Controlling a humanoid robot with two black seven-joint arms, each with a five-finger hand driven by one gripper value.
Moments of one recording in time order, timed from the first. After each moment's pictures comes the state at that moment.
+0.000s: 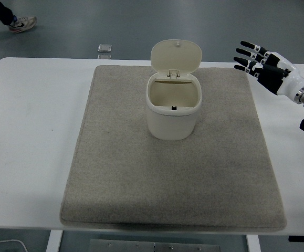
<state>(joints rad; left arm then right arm) 0.05 0.00 -0.28 -0.09 0.18 -0.10 -0.01 0.86 -0.43 0.63 0.73 -0.22 0.38 0.14</state>
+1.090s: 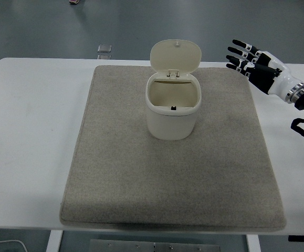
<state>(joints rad) 0.05 0.00 -0.28 -0.09 0.18 -0.10 -0.01 0.86 -0.38 0.63 0.74 -0.22 0.37 0.15</state>
